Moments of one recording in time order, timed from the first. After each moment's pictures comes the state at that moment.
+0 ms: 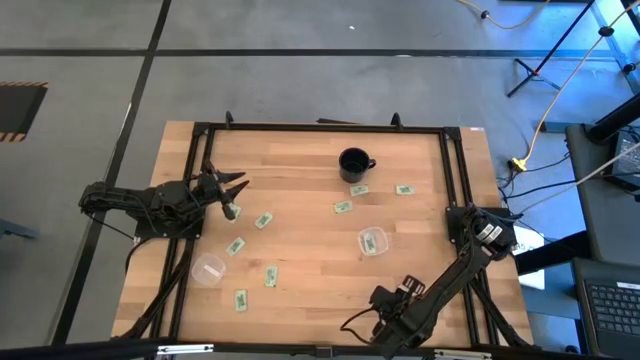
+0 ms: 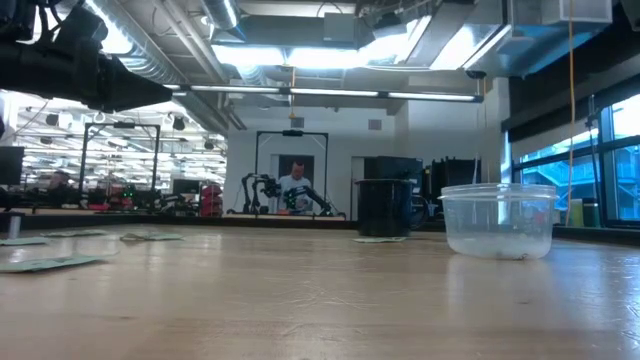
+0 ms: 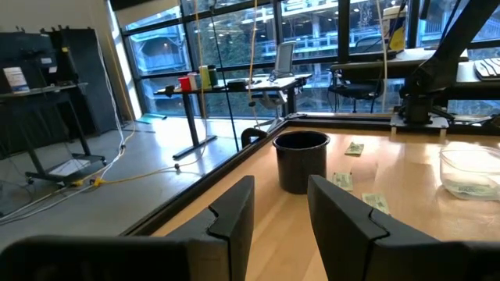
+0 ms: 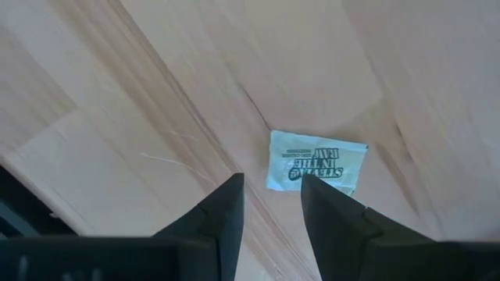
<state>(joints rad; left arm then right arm) -0.10 0.00 0.04 -0.01 -0.62 0.09 0.82 2.09 1.60 -1.20 0.10 1.41</state>
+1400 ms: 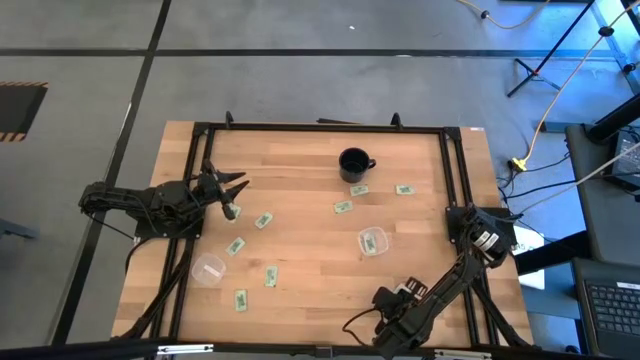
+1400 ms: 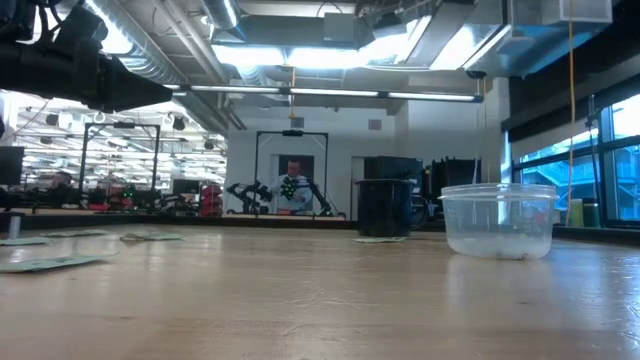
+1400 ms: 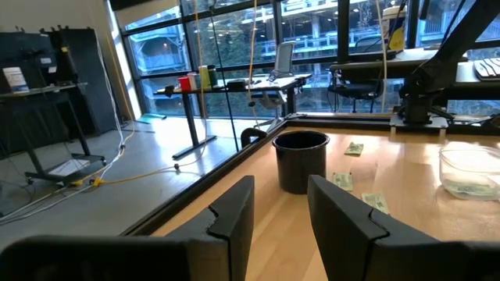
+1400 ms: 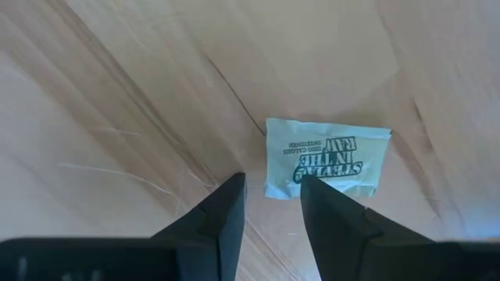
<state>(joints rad) -0.10 0.00 0.04 -0.01 -0.62 0.09 0.84 2.18 1.51 -1.14 0.07 1.46</state>
